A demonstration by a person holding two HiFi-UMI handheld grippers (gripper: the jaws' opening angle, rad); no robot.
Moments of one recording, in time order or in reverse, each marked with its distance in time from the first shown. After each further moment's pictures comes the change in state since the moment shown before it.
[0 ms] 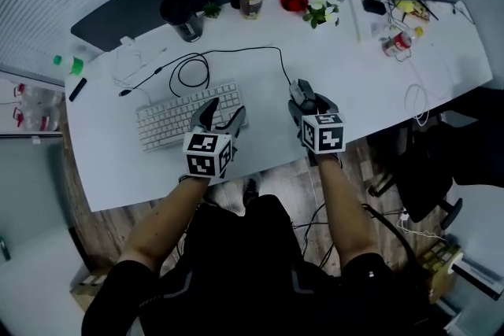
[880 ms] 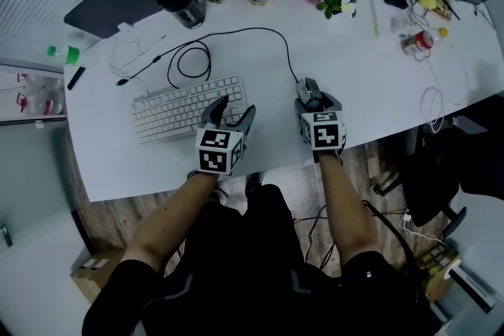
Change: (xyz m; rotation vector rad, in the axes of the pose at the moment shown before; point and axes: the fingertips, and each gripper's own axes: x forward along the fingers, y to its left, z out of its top) left arm 0.042 -0.002 -0.047 -0.010 0.101 0.030; right arm 0.054 -0.025 -0.049 -0.093 0.121 -0.056
